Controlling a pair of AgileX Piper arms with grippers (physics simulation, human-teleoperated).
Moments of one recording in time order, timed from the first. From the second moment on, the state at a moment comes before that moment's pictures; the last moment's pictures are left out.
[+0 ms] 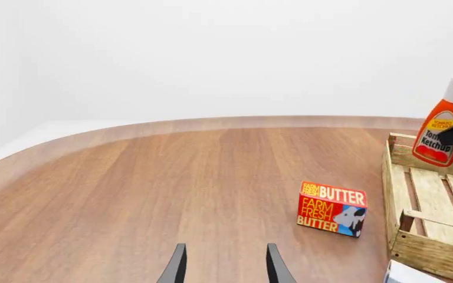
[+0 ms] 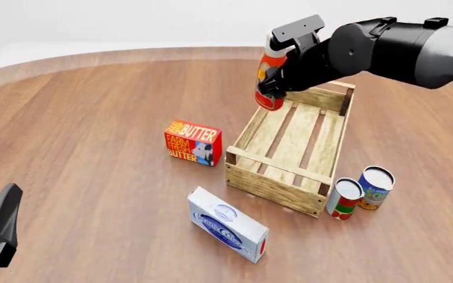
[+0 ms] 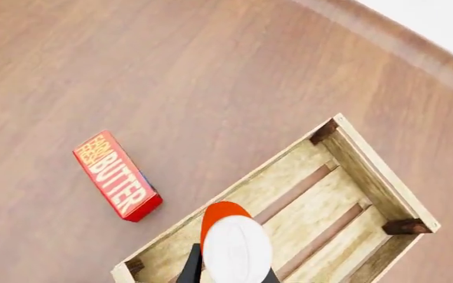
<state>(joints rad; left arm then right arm) 0.00 0.00 0.00 0.00 0.00 0.42 1.72 -1.40 0.45 -0.14</state>
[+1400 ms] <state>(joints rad) 0.00 0.00 0.00 0.00 0.00 0.26 1.88 -1.20 0.20 -0.16</state>
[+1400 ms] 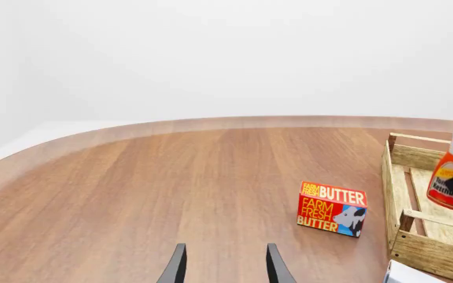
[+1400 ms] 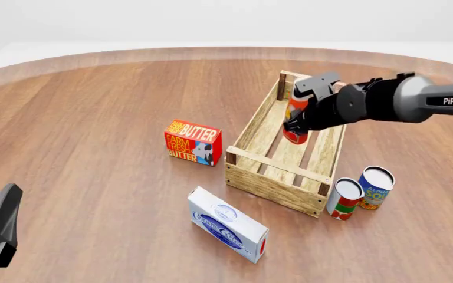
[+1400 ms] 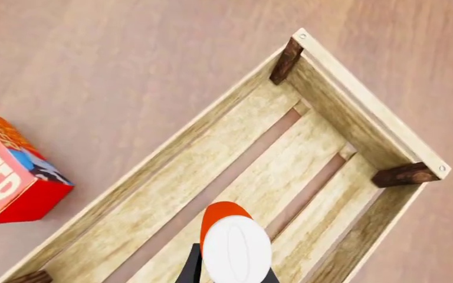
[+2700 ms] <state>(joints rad) 0.00 0.00 0.00 0.00 0.00 0.23 1.90 -1.15 0.10 -0.16</state>
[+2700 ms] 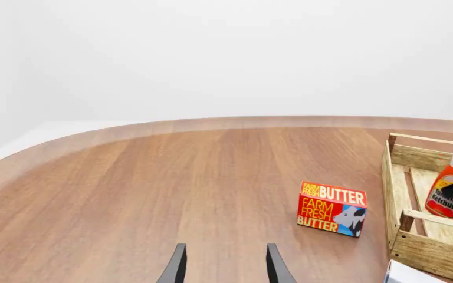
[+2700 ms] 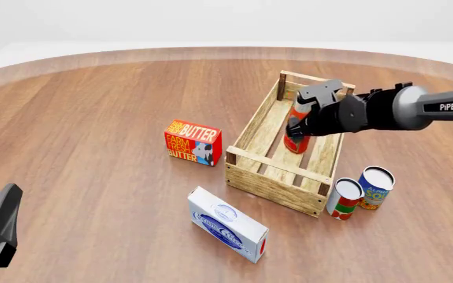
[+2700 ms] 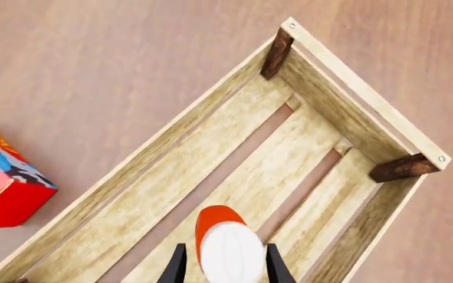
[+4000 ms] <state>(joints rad) 0.00 0.00 0.00 0.00 0.00 0.26 1.54 -0.92 -0.05 -0.20</state>
